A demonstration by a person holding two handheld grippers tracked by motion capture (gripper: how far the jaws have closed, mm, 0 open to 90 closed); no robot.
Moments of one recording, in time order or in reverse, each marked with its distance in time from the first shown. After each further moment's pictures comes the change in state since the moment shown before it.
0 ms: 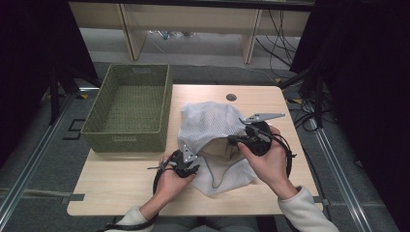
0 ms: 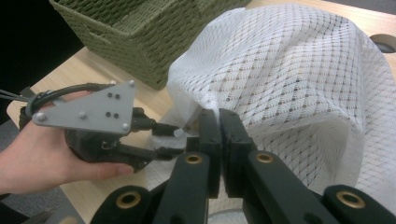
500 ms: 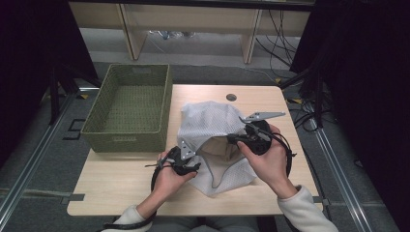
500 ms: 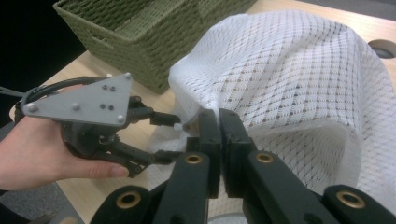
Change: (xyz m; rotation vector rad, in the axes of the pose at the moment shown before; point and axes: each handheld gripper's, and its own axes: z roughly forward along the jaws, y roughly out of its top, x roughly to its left) left arm 0.006 0.007 -0.006 -0.040 0.002 0.001; right arm 0.002 0.003 -0.003 -0.008 -0.001 0.010
